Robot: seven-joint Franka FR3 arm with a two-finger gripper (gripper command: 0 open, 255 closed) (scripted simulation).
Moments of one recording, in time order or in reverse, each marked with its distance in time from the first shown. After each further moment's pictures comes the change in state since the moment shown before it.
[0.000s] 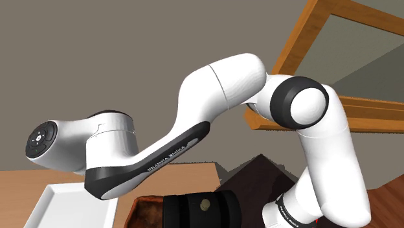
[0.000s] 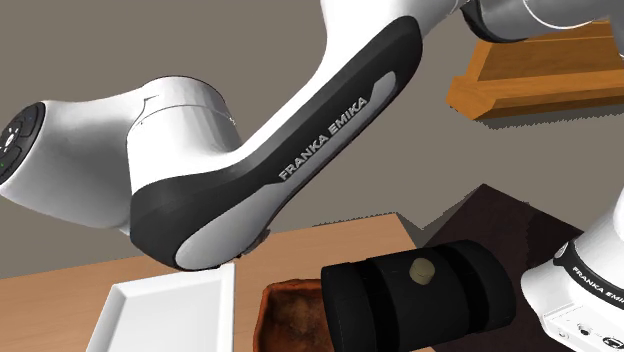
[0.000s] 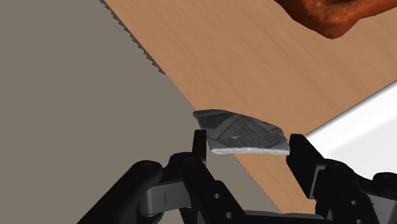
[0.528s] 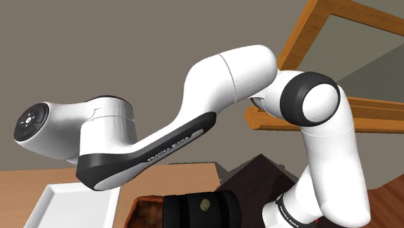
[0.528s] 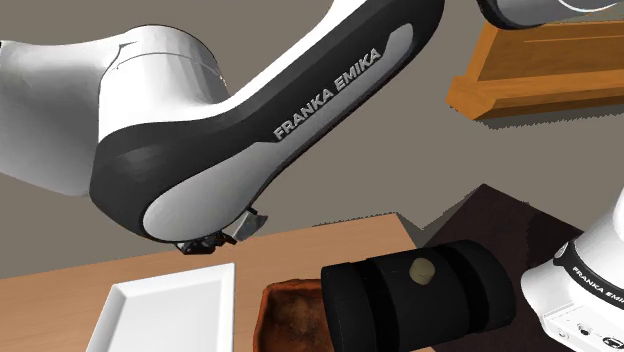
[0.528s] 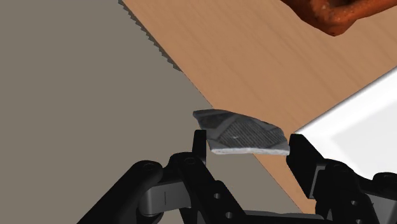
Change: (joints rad) arm -0.008 -0.052 0.020 0.024 0.030 -0.060 -0.037
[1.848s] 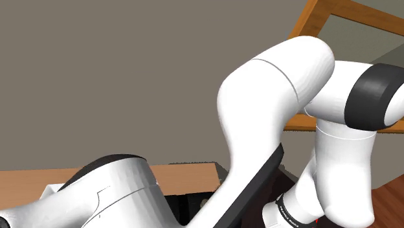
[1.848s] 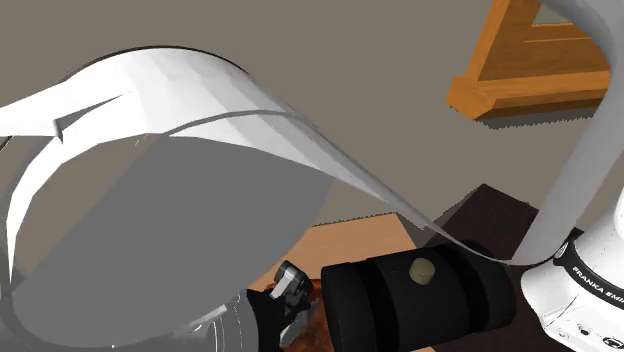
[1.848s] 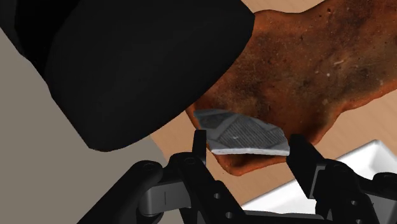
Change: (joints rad) arm 0.082 -0.187 0.152 -0.295 0.155 0.013 0.278
